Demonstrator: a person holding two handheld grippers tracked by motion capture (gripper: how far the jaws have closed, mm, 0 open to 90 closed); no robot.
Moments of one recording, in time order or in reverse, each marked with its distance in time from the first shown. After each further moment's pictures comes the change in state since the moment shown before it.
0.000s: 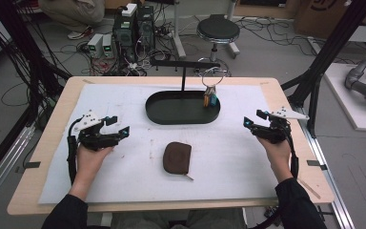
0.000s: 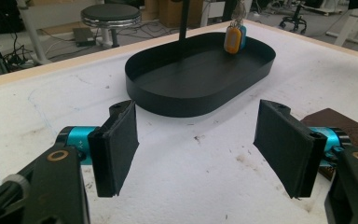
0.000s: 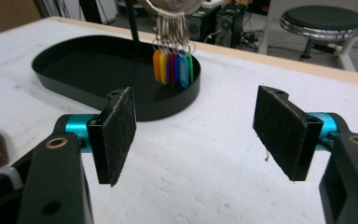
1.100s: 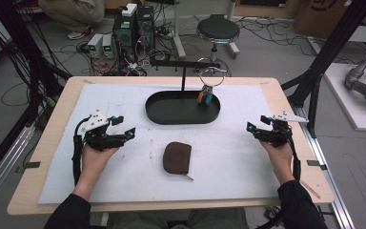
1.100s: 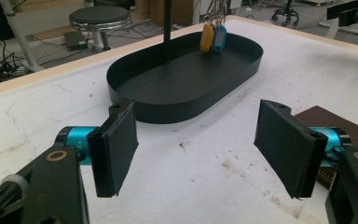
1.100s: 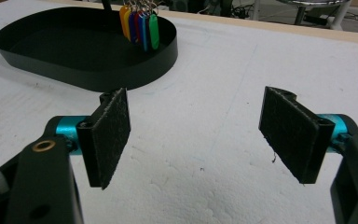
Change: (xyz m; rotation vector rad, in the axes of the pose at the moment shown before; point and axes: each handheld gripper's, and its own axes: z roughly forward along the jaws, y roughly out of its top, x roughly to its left) left arm -0.014 0.006 0.010 0.008 -0.029 0.048; right arm -0.019 -0.021 0.005 0.066 -0.036 0.045
